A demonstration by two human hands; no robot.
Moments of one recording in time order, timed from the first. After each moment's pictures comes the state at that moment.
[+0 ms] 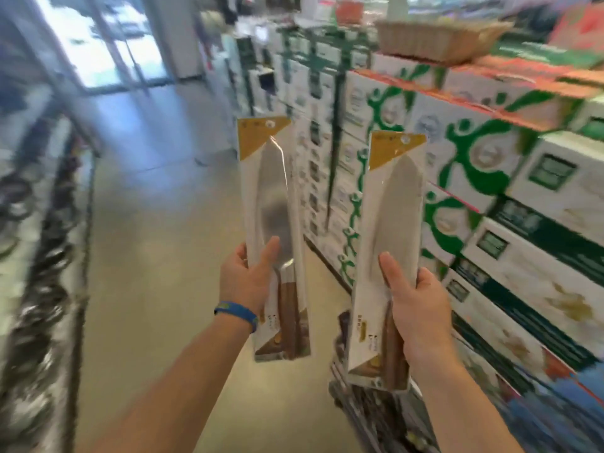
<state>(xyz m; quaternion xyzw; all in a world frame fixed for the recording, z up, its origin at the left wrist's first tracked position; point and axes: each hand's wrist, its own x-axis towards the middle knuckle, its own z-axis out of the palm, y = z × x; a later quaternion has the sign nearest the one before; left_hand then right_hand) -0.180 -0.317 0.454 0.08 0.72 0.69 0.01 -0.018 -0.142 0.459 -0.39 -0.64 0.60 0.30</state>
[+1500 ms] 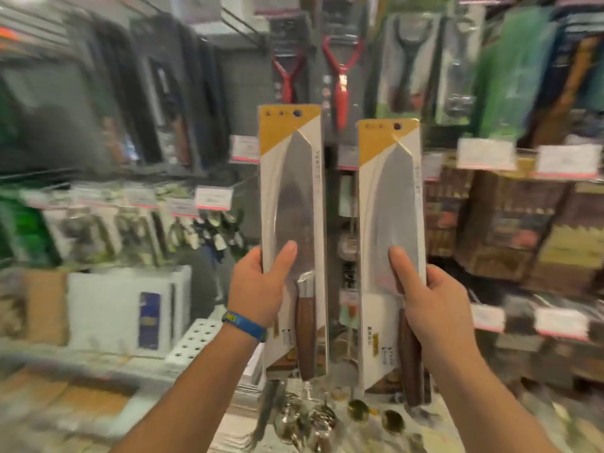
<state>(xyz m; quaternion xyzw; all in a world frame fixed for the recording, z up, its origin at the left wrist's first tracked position) -0.286 -0.928 0.638 -0.49 0.50 0.20 -0.69 -0.507 -0.926 0.633 0.54 -0.53 0.60 -0.26</state>
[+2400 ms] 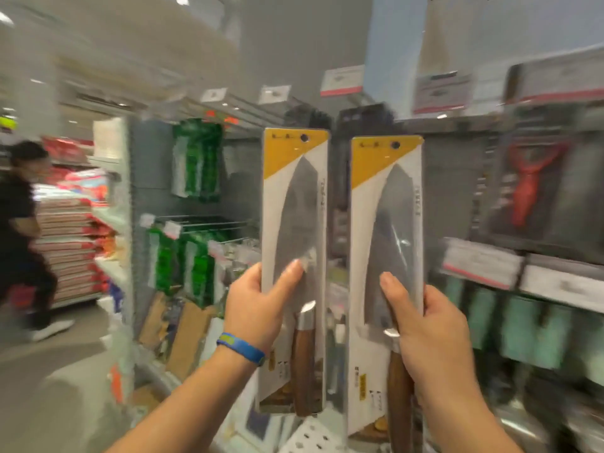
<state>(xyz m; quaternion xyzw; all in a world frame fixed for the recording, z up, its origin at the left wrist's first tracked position) 0.002 -0.965 0.709 -0.48 0.40 0.02 -0.78 -0.186 -1.040 0.716 0.65 -0.31 0.59 -0.38</state>
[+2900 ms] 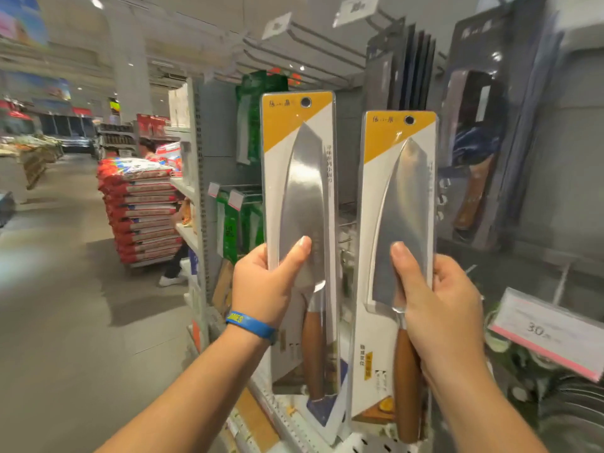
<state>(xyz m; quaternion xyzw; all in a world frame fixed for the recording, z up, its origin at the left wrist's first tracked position) 0.119 -0.980 0.685 -0.53 0.29 -0.03 -0.80 -0.037 -1.091 0.690 0.68 -0.26 0.54 -0.42</state>
